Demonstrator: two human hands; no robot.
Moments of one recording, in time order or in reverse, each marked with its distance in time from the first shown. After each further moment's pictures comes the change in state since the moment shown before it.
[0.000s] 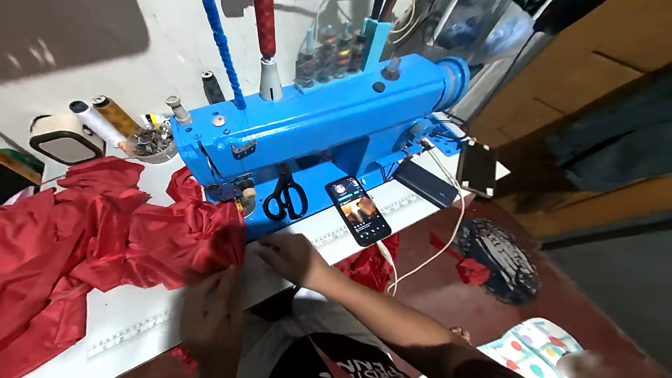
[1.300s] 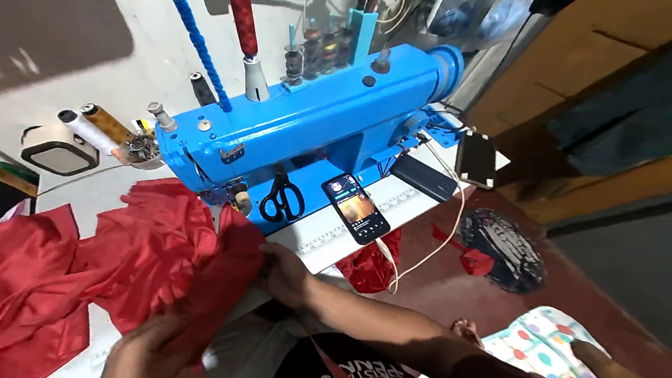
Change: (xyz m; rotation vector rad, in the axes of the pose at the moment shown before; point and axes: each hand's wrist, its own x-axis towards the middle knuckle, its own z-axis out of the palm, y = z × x) left_hand 0.052 -0.045 -0.096 -0.132 -0.824 -0.137; right_hand 0.003 -0.013 0.035 1.527 0.135 0.664
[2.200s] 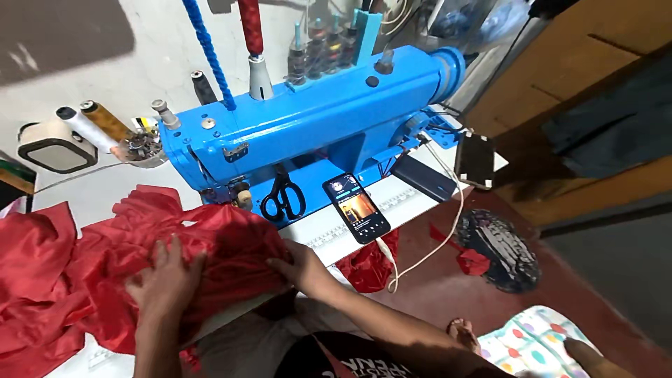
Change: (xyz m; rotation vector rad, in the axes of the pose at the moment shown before) left_hand 0.091 -0.047 0.049 0.188 0.047 -0.435; right_hand -0.016 -0.018 -0.035 -1.036 -0.051 -0.387
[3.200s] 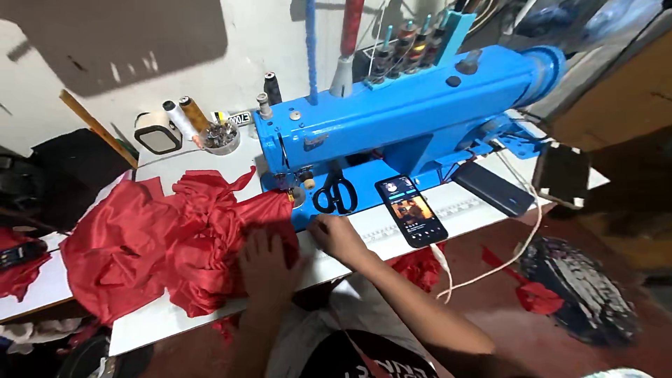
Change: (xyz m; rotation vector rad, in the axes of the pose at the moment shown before) left_hand -0.057 0.046 0.024 0.016 0.236 0.280; right_hand 0.051 -0.022 0.003 -0.598 -0.026 -0.079
